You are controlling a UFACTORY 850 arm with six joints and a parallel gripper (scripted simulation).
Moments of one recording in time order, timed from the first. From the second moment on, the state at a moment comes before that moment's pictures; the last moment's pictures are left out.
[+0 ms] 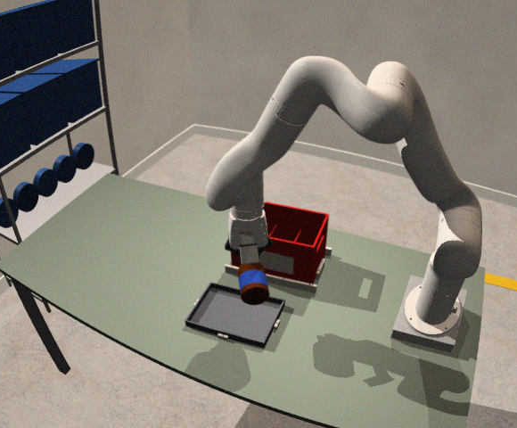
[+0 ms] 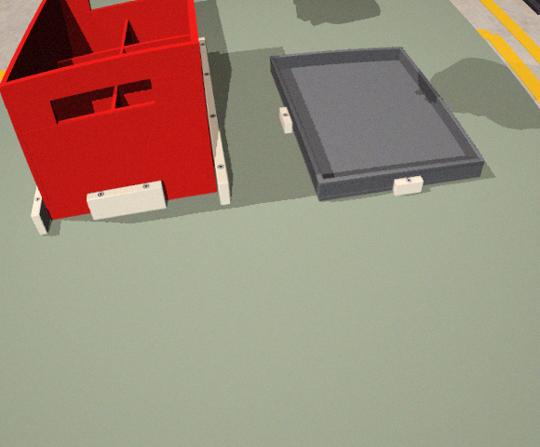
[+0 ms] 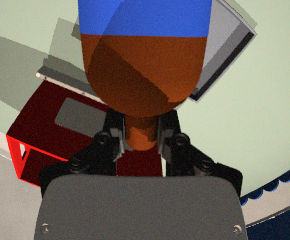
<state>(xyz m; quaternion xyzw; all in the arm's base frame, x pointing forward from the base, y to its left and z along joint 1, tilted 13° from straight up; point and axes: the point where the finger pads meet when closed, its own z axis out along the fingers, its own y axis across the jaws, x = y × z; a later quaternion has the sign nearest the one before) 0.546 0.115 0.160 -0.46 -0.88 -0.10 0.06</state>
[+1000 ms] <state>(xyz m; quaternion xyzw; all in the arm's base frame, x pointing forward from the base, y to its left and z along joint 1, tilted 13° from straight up) 0.546 0.115 0.160 -0.36 -0.93 -0.11 0.04</state>
